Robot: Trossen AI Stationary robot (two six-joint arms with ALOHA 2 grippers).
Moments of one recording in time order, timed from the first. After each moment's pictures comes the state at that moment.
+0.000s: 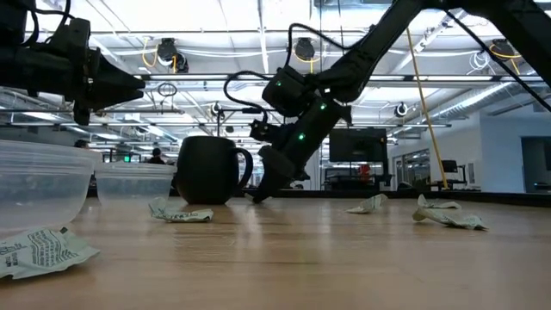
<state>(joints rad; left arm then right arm) -0.13 0.18 0.01 0.18 -0.63 -0.37 -0.24 2.09 1.21 -0.10 -0.02 -0.05</state>
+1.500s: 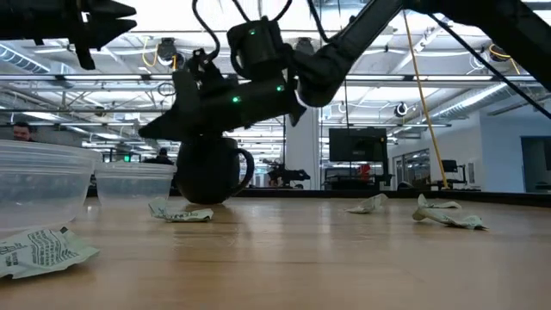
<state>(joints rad) -0.13 0.18 0.15 0.49 -0.60 -0.09 -0.05 2.29 1.47 0.55 -0.12 0.06</state>
